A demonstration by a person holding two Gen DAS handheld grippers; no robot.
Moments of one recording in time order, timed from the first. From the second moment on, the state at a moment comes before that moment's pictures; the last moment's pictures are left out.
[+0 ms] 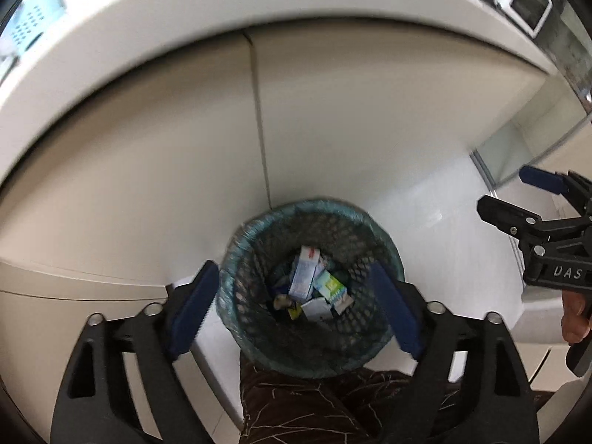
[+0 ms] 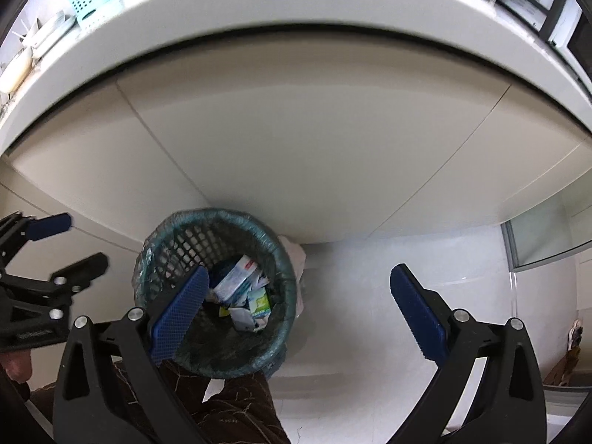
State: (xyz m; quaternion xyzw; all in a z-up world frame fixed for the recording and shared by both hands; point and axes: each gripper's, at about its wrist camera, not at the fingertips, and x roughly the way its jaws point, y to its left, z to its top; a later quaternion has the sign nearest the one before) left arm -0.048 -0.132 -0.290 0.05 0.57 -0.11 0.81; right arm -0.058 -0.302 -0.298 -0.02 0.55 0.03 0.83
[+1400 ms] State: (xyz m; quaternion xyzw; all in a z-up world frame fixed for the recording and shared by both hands) left arm 0.118 -0.056 -0.045 -0.06 0.45 -0.03 0.89; right arm 0.103 -0.295 -0.059 0.01 0.39 0.04 0.92
